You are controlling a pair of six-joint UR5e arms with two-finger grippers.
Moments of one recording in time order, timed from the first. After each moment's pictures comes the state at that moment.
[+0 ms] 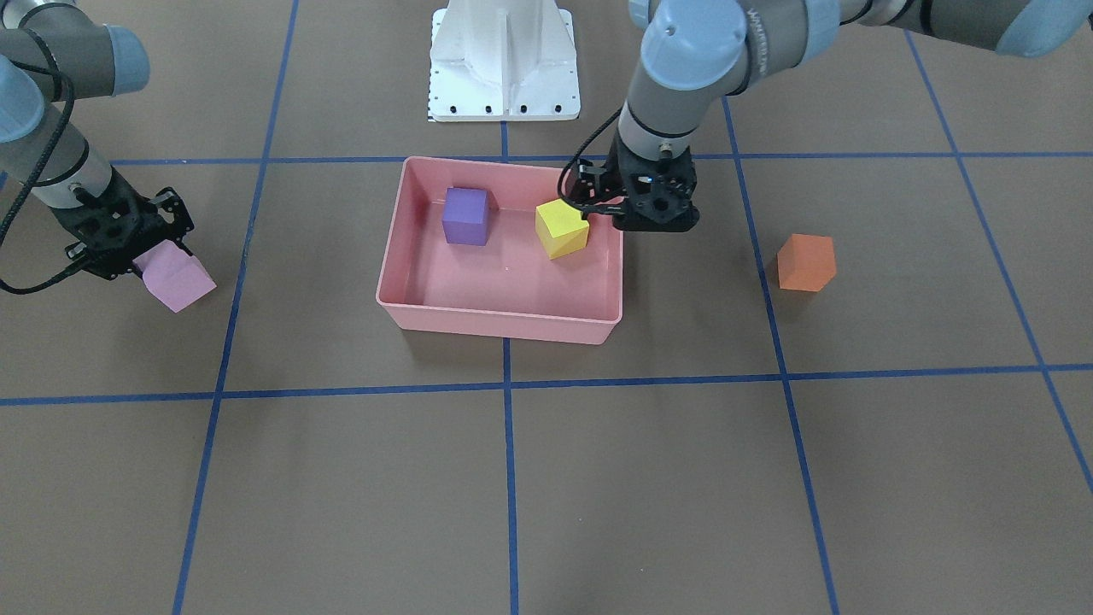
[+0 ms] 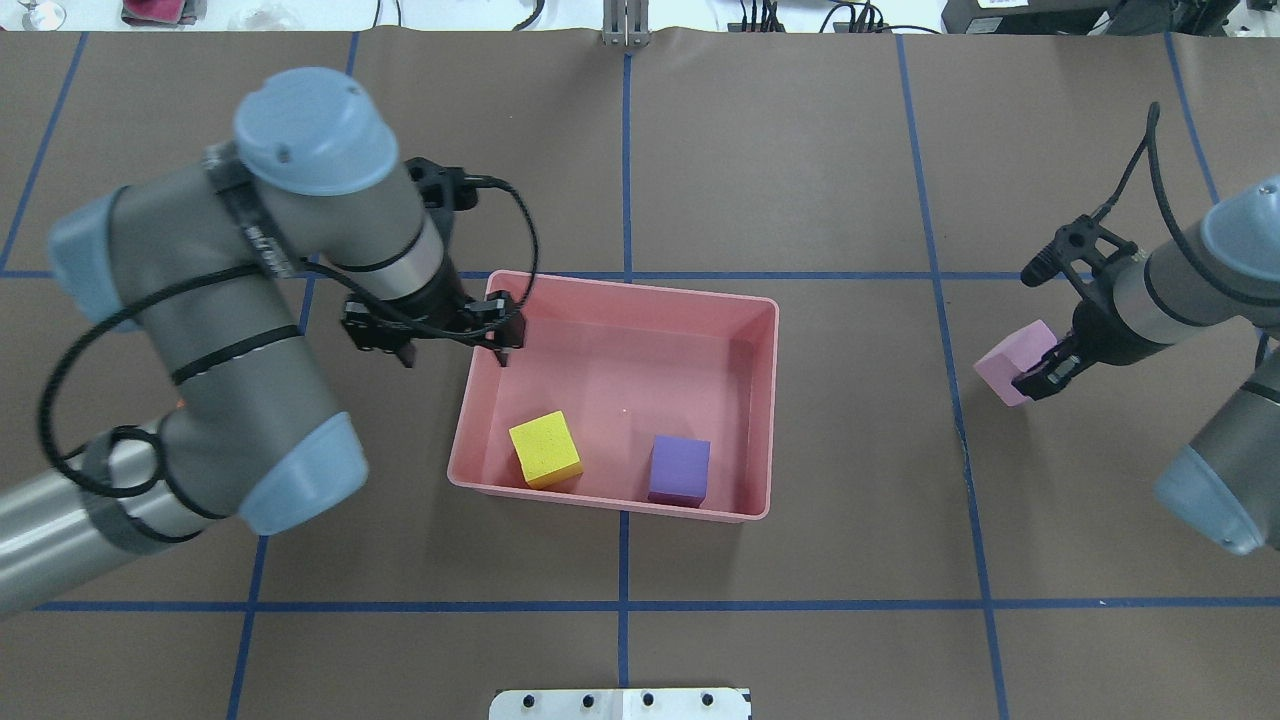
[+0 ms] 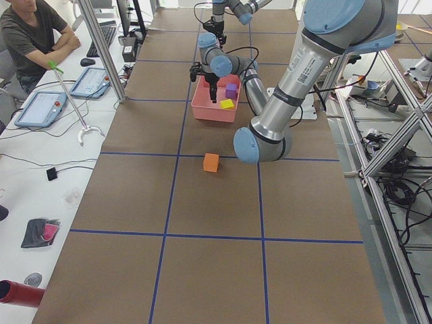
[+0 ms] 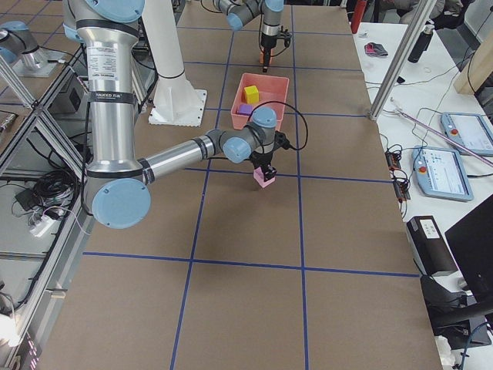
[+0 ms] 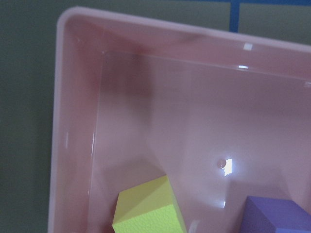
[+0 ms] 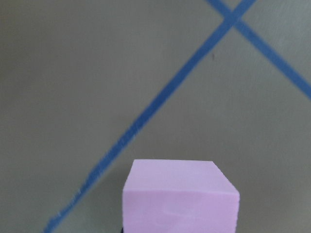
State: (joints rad) left arm -0.69 -2.14 -1.88 -1.38 -2.12 -1.02; right arm 0.86 -1.52 1.89 -1.31 2.11 0.28
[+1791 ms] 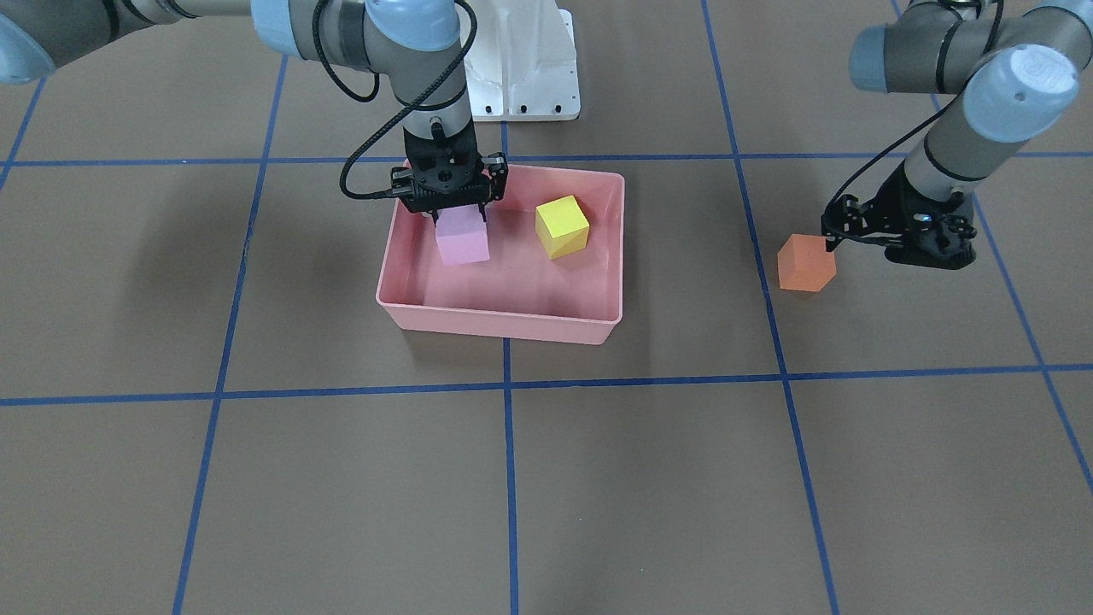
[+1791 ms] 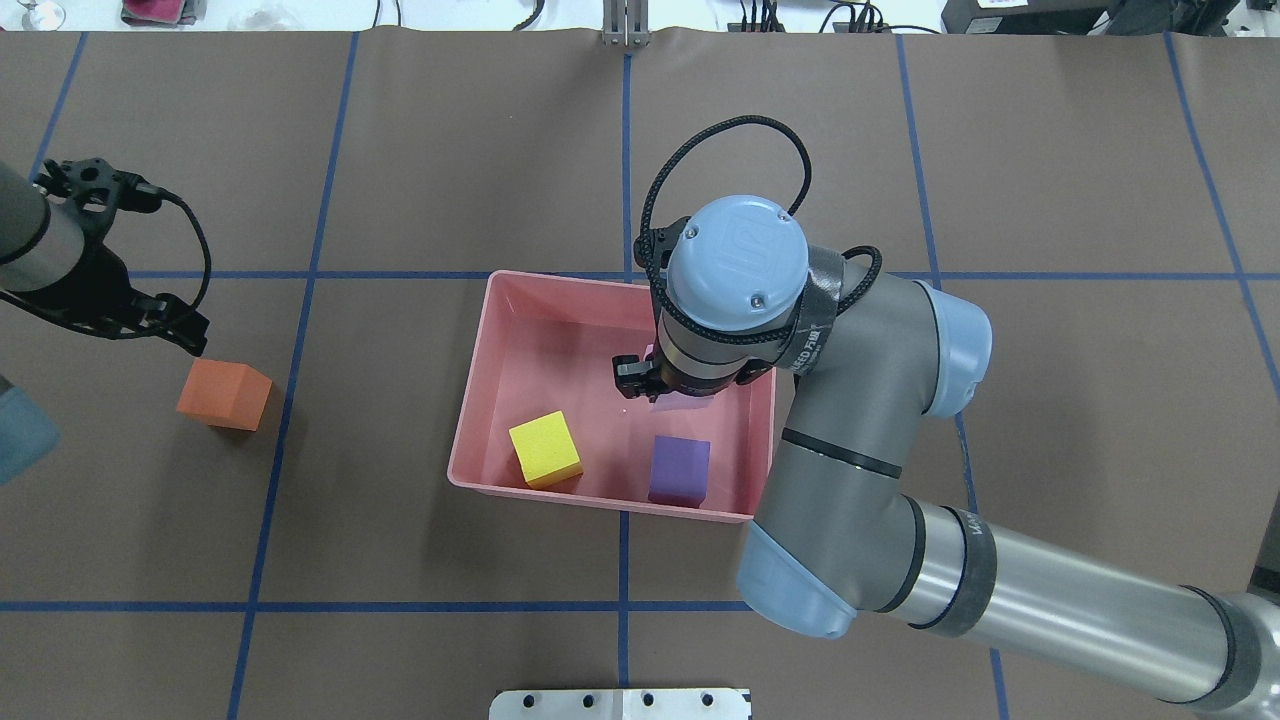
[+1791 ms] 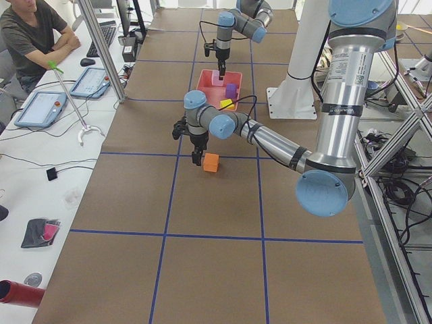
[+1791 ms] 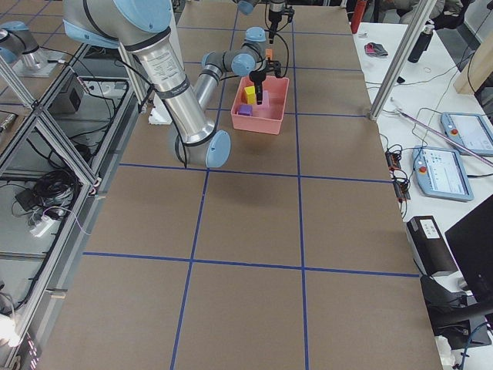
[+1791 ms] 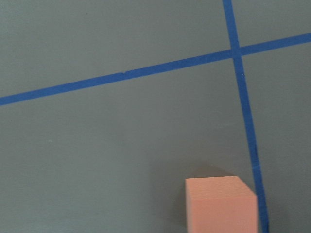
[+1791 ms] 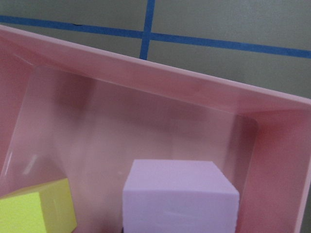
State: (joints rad) left arm -0.91 -1.71 -1.87 -1.64 -2.16 -0.62; right arm 0.49 -0.86 1.78 -1.71 1.84 1.10
